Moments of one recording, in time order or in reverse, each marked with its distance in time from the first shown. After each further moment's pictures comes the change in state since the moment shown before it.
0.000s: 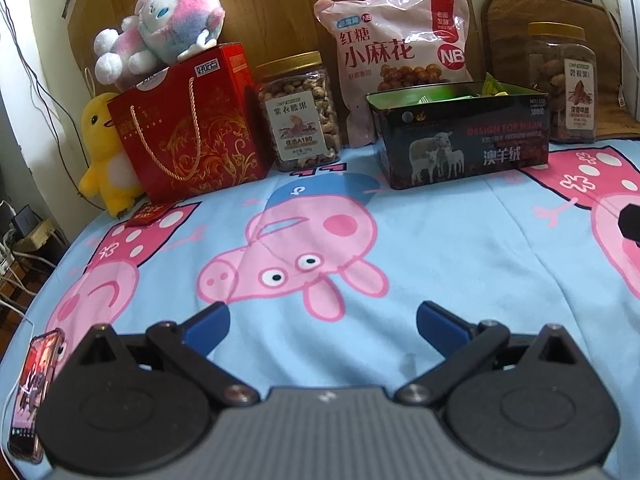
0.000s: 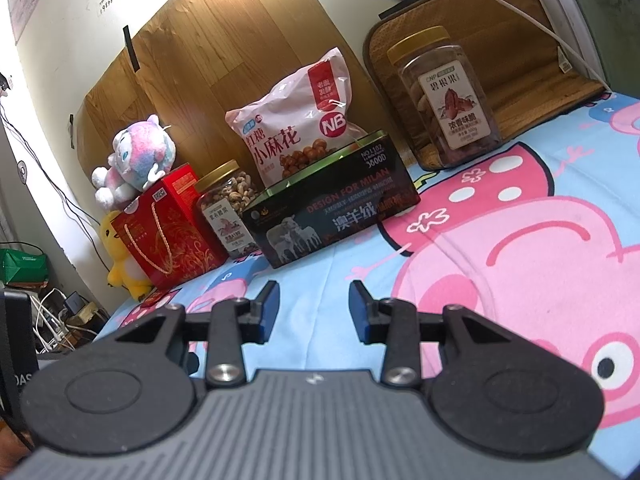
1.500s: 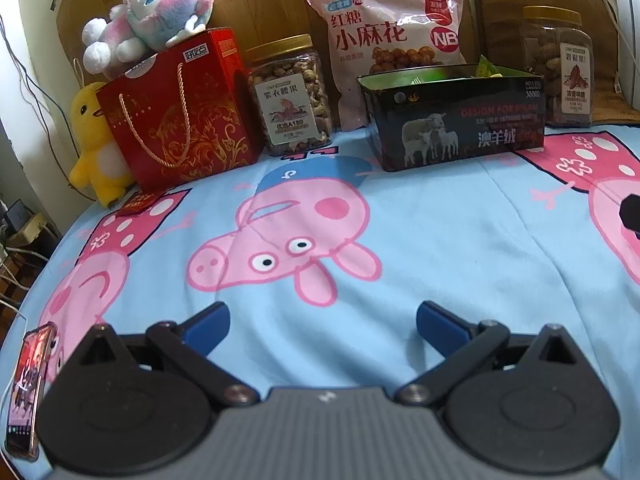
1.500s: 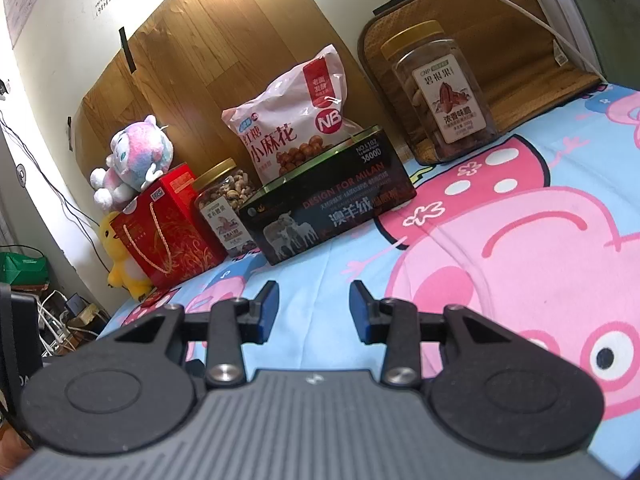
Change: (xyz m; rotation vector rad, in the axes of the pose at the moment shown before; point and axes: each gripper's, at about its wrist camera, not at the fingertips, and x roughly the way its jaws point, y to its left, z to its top) left arm 0.006 -0.002 -0.001 0.014 0.044 -0.022; right arm 0.000 -0.003 -0.004 0.023 0.004 -0.003
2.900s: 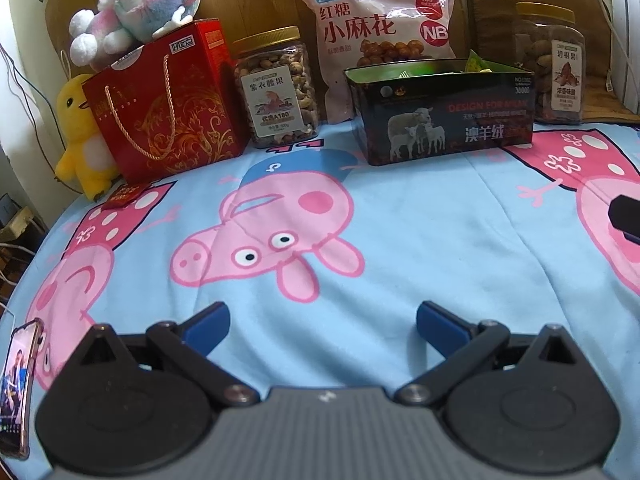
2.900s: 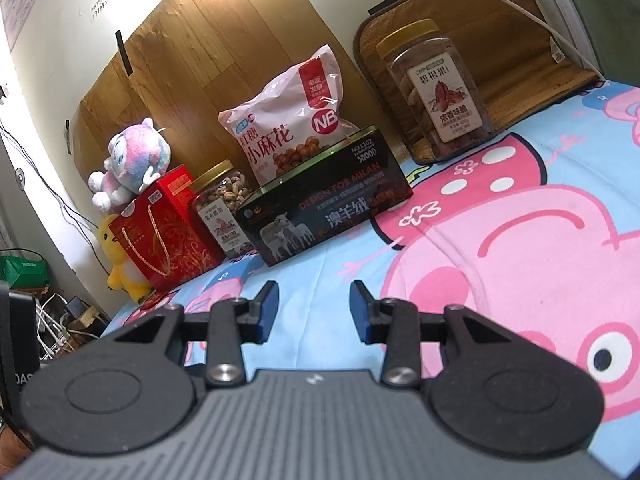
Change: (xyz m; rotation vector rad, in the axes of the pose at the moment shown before) left arm 0.003 -0.001 0.003 -0.006 0.027 -0.047; right arm -0.001 -0.002 0.001 0.010 0.001 0.000
